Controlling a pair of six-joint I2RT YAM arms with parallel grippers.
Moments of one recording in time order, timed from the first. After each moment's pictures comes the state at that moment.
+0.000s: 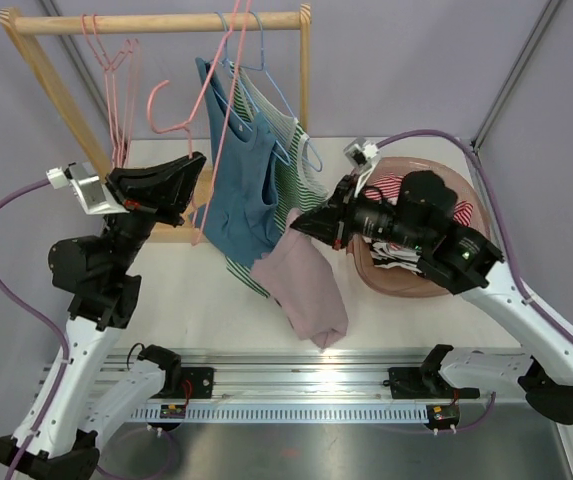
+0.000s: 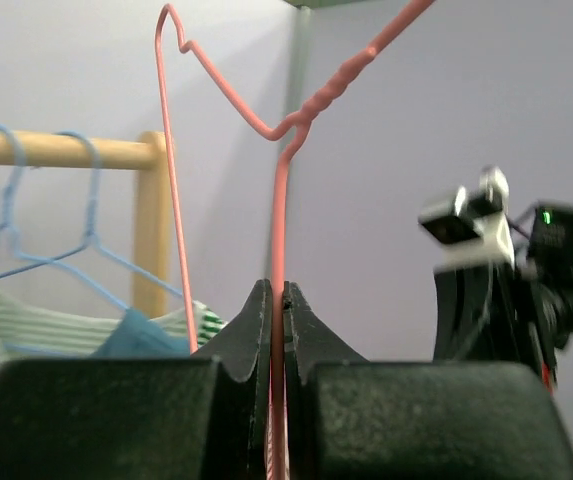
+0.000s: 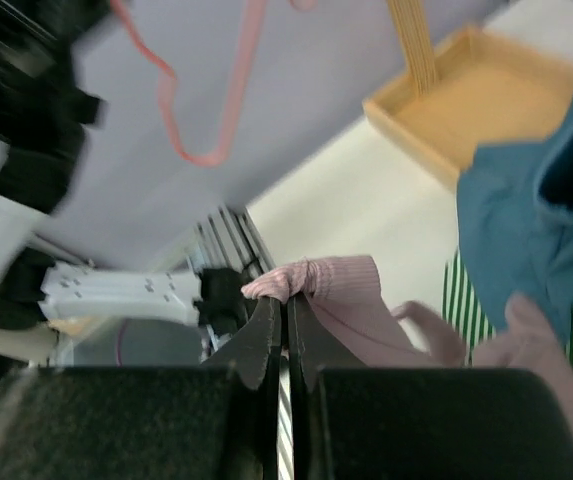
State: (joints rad) left arm -0.35 0.75 1.01 0.46 0.40 -0.48; right arm 0.84 1.11 1.43 -0.34 -0.33 0.46
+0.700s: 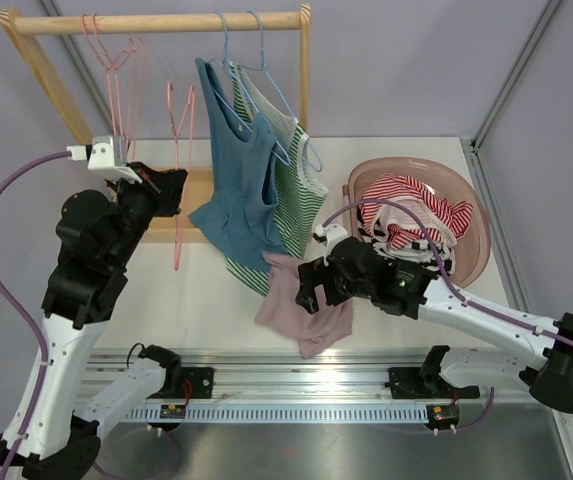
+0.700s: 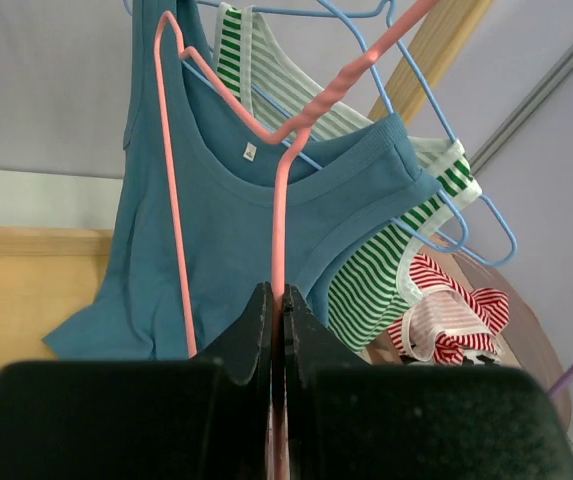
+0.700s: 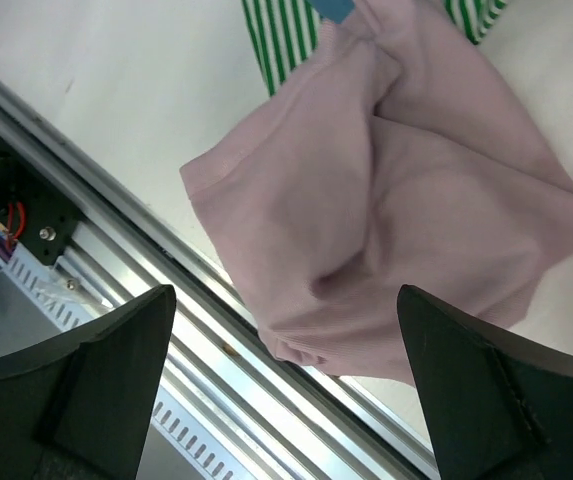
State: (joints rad) left arm -0.35 0.79 1.26 -0.42 -0.04 -0.38; right arm 0.99 1.14 0.90 -0.45 0.01 0.49
